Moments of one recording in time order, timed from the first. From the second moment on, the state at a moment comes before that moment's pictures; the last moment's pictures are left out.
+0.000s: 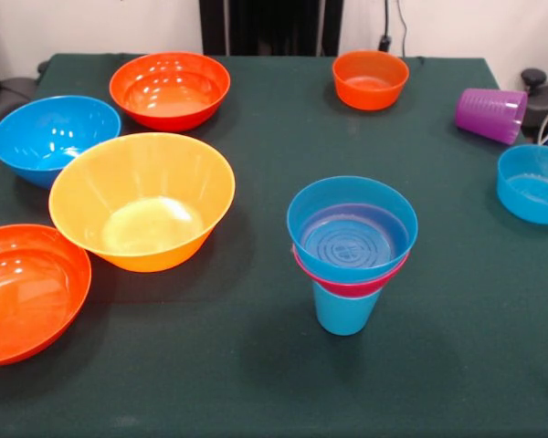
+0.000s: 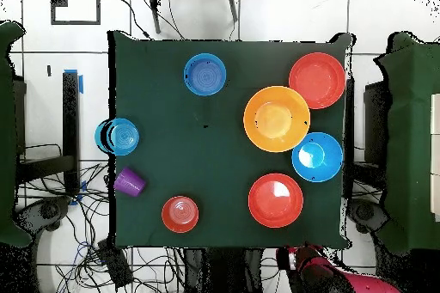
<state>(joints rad) -1.23 -0.88 0.37 2.31 -0.81 0.29 1.47</state>
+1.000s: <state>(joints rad) -1.24 -0.84 0.42 2.32 -0.88 0.29 1.47</state>
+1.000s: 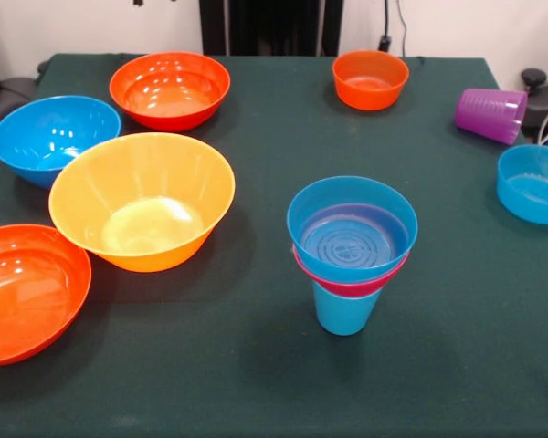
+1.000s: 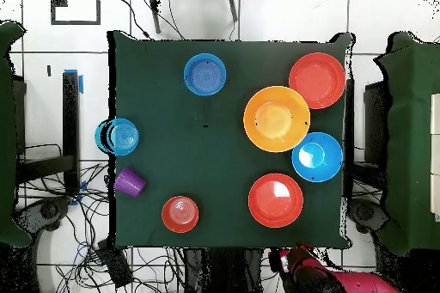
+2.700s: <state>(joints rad) -1.25 -0.76 0.59 2.24 -0.88 0.41 1.47</state>
